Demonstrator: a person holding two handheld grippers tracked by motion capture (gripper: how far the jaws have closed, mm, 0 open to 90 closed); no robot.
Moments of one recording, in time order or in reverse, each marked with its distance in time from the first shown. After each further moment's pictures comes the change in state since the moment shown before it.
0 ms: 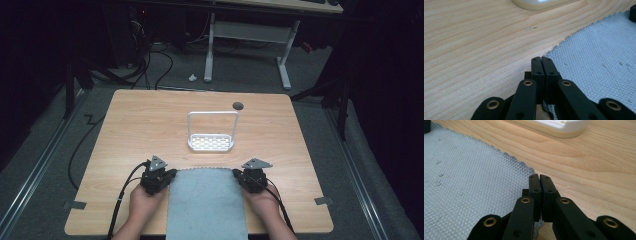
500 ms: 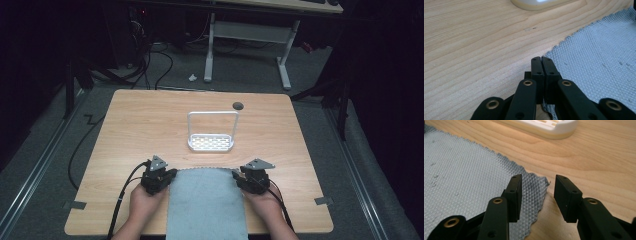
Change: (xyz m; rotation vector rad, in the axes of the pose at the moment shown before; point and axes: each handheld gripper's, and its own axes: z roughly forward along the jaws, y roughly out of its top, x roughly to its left) left arm -0.001 0.001 0.002 0.007 -0.002 0.009; right arm -0.002 -0.001 -0.006 -0.015 -0.043 0.007
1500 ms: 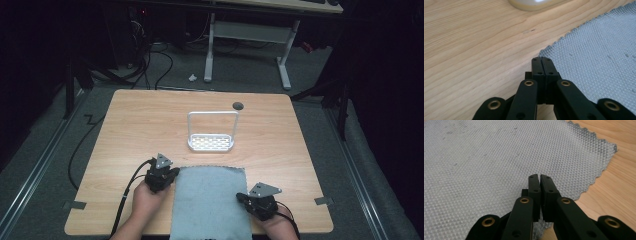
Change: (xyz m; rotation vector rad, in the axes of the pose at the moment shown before) left arm -0.005 0.007 0.004 0.033 0.030 0.029; right arm 0.026 -0.044 -0.048 0.036 0.169 -0.190
